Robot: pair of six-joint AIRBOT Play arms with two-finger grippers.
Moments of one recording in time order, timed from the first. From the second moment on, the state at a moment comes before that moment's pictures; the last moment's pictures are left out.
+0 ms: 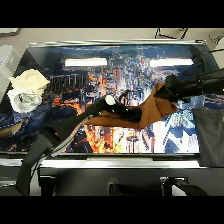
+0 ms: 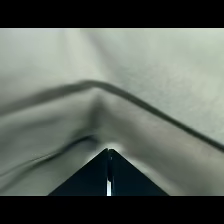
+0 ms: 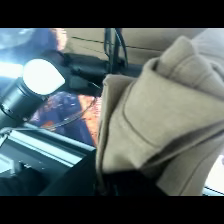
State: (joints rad) left arm -0.66 -2.13 1.87 0.68 -0.99 -1.60; right arm -0.08 -1.20 1.48 -0.84 1.56 1.65
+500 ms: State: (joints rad) left arm -0.19 -1.65 1.87 1.14 -1.19 -1.57; right arm 0.22 -1.55 1.48 -0.56 1.21 1.57
